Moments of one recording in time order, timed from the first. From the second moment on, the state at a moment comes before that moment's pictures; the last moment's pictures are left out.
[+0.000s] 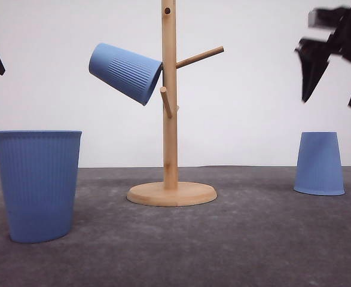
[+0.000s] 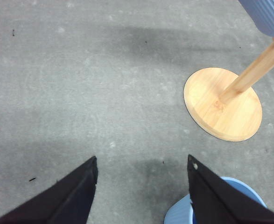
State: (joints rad) left_arx -0.11 0.89 0.80 -0.53 0.19 -0.12; right_arx 0.03 1.65 1.40 -0.66 -0.16 0.02
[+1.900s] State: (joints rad) left_arx -0.11 0.89 0.80 -0.51 0.18 -0.15; right_arx -0.06 1.12 0.89 -0.13 -0.77 0.37
